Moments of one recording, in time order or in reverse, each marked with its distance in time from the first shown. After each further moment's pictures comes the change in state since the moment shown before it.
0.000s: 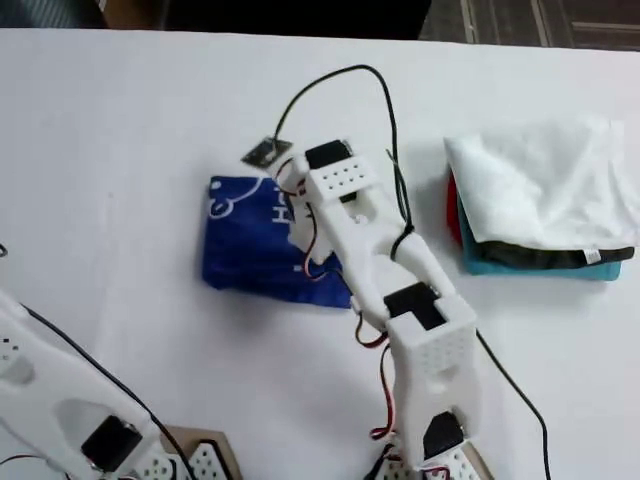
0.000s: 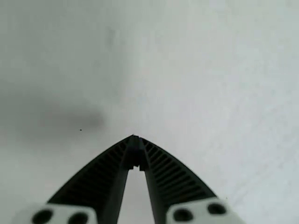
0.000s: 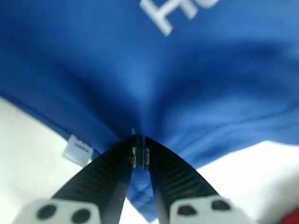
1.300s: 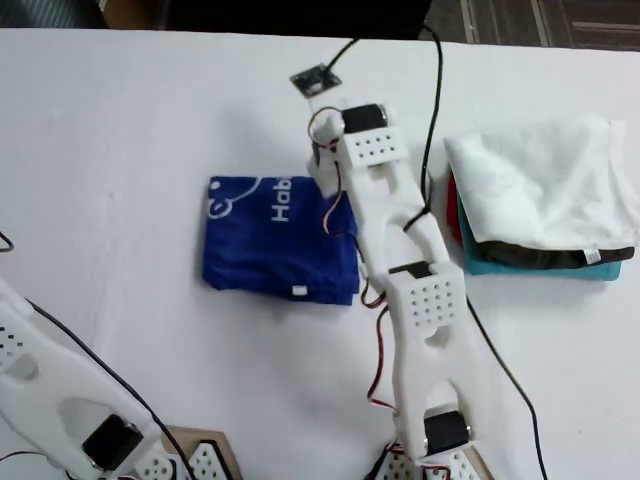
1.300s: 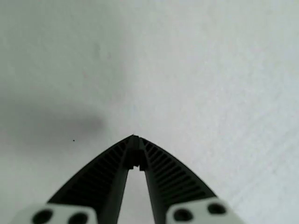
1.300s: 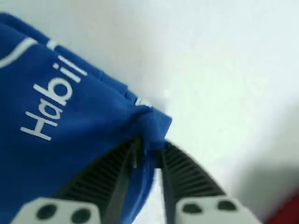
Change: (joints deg) left arm 1.9 0.0 0.0 -1.6 0.0; right arm 8.5 20.1 -38.0 -2.5 -11.6
